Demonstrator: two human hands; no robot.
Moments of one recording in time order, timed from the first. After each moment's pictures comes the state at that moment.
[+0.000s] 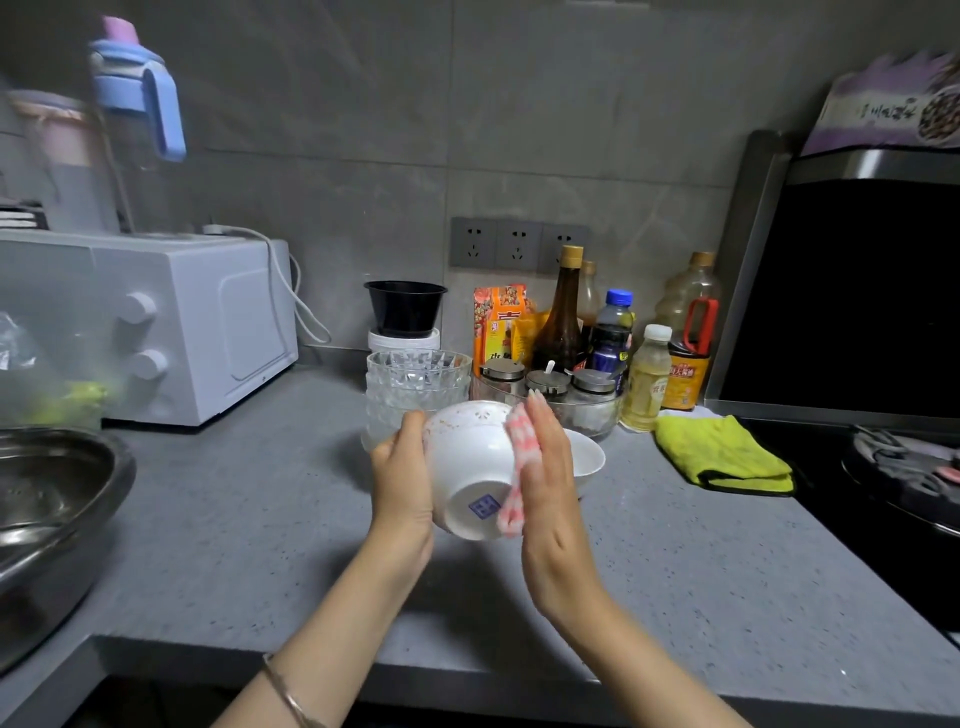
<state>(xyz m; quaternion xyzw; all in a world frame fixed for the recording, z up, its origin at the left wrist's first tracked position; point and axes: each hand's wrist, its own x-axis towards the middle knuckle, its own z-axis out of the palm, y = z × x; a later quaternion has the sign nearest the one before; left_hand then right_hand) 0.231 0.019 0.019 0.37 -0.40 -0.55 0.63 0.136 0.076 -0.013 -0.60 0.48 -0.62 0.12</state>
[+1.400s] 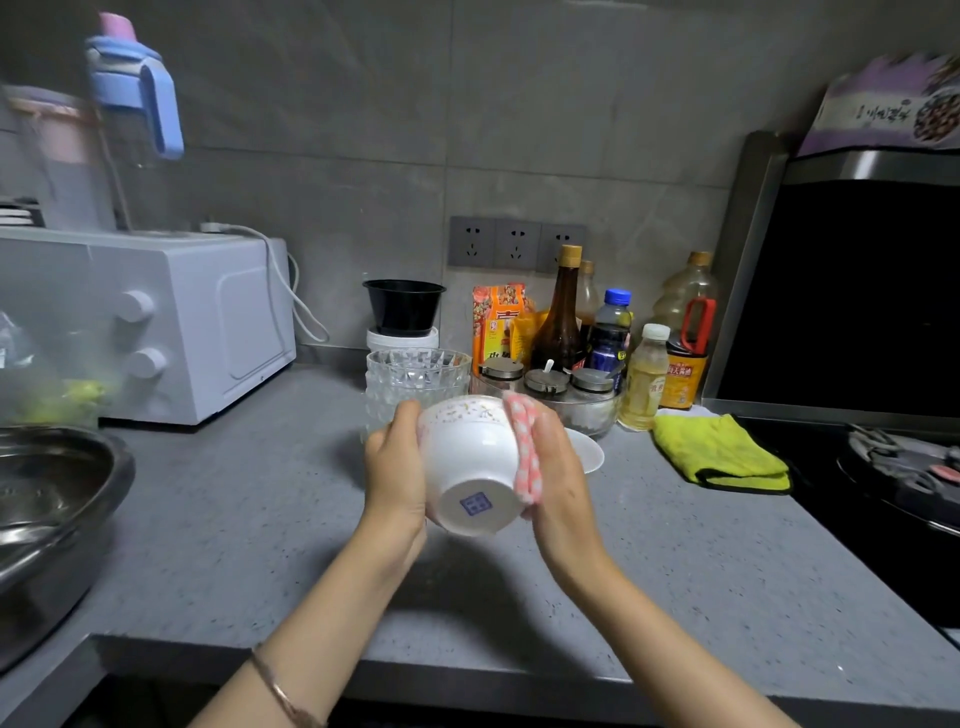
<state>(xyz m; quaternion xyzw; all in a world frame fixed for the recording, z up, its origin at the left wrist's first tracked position) 0.237 0.019 0.026 0.39 -0.41 -0.56 0.60 0.133 0.071 0.003 -0.55 0.45 -0.67 0.21</state>
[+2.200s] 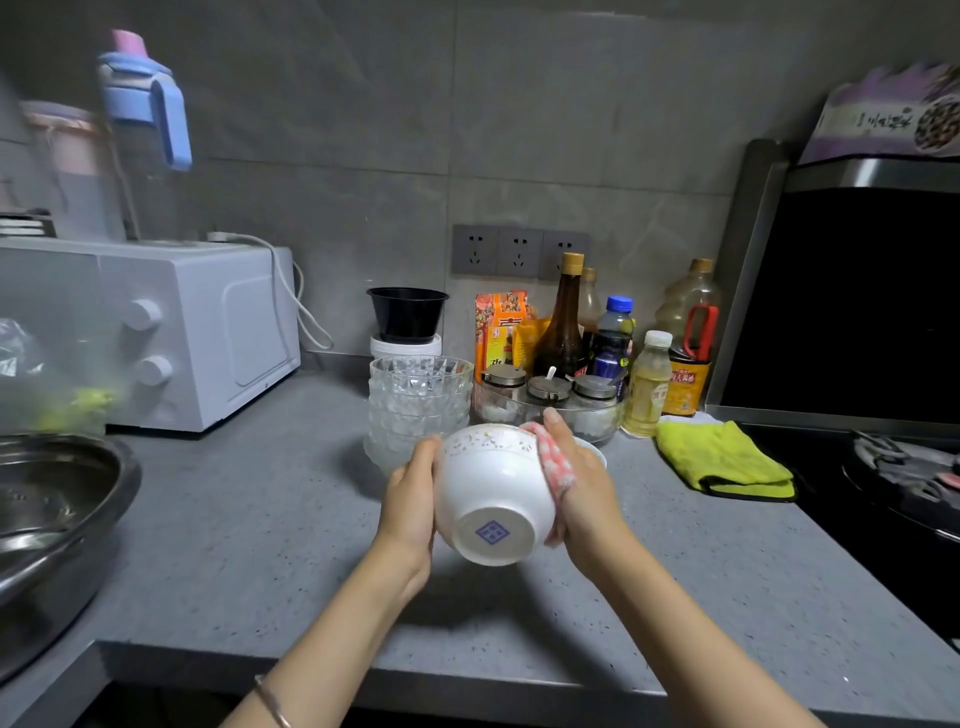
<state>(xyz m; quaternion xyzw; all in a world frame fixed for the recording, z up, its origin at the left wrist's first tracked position) 0.236 0.026 0.007 0.36 -0.45 -0.61 0.54 0.114 0.075 0.022 -0.45 0.57 -0.61 0.30</state>
